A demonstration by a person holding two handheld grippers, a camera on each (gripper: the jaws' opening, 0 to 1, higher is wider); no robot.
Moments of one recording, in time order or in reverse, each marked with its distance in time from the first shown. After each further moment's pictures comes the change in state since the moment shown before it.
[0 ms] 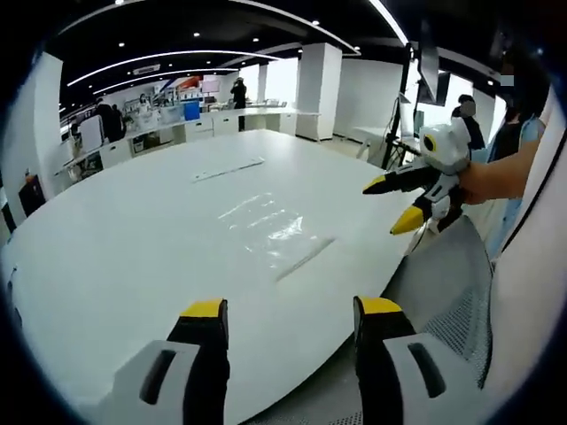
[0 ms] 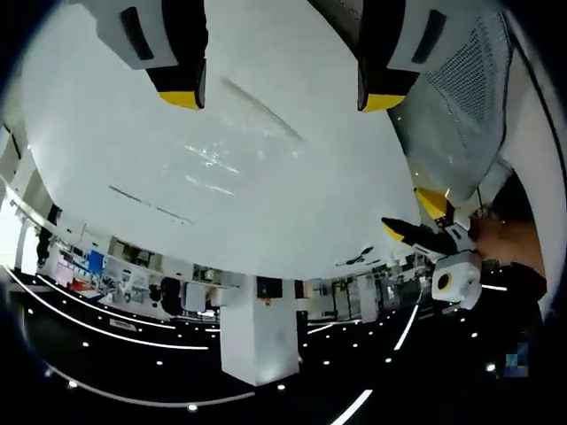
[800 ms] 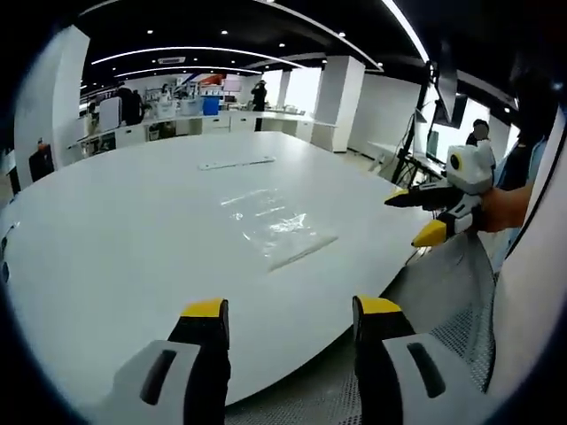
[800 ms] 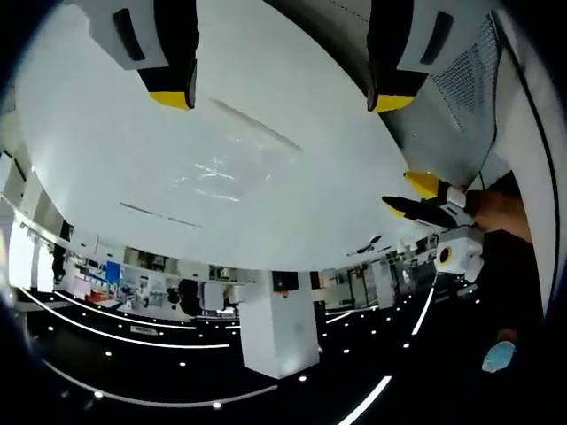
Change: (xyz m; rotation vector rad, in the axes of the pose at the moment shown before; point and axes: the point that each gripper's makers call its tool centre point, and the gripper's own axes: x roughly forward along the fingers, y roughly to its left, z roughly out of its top) left arm 0.004 -0.019 -0.012 -0.103 -0.044 0.020; right arm -0.016 0.016 -0.019 0.056 -0.028 -0.040
